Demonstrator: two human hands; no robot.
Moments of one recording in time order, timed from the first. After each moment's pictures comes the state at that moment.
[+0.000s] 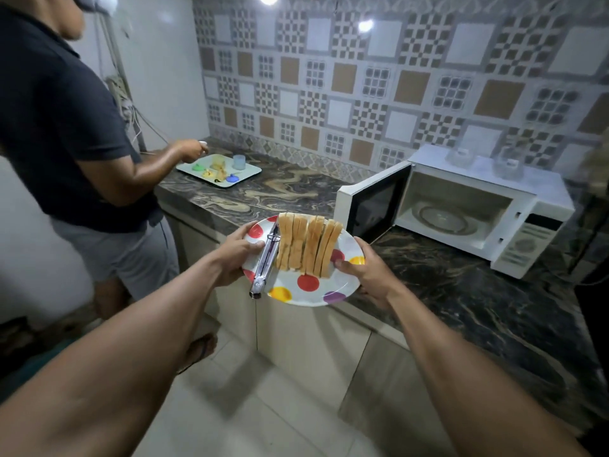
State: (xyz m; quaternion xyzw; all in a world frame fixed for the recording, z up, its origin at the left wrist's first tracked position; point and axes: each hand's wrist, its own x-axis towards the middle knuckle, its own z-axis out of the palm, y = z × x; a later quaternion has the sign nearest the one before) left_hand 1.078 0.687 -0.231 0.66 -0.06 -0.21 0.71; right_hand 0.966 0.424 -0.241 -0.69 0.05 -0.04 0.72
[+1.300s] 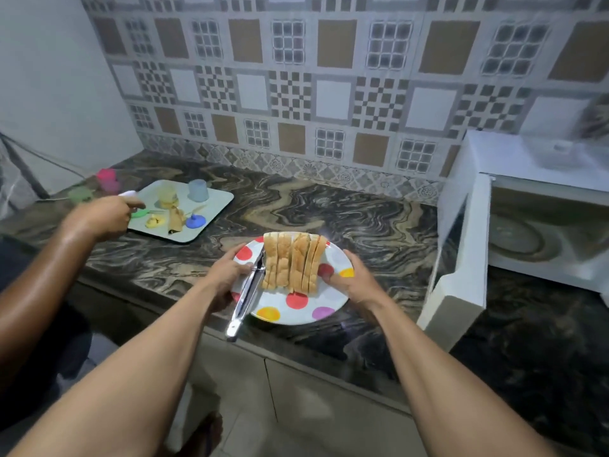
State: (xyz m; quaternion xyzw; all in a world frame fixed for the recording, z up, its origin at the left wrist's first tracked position) left_hand 1.508 0.642 -0.301 0.72 -0.03 -0.28 0.63; right_hand 1.347 0.412 -0.307 -0.72 0.18 -0.09 0.66
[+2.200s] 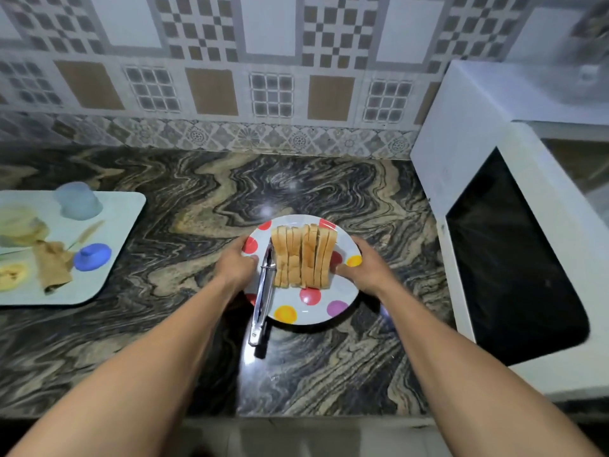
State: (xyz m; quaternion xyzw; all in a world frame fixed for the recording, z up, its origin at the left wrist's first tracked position) left_hand 1.659 0.504 -0.393 0.84 -0.19 -0.26 0.44; right_hand 1.456 0.340 -0.389 -0.74 0.43 -0.13 0.50
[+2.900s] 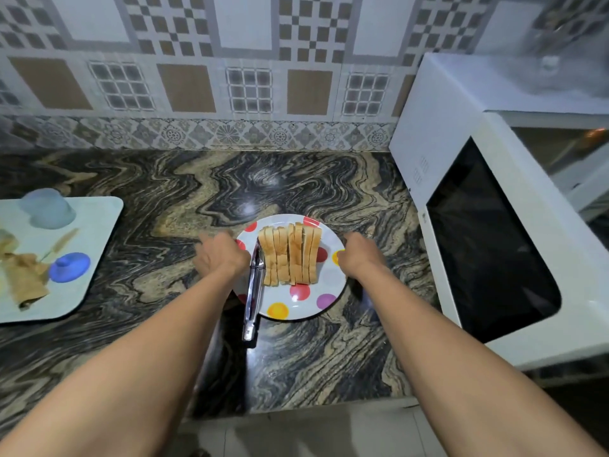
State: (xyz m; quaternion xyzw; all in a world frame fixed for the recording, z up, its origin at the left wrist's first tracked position) left_hand 1.661 0.486 -0.373 0.96 -0.19 -0.12 0.18; right_hand 1.473 0.351 -0.356 -0.79 0.56 0.02 0.24
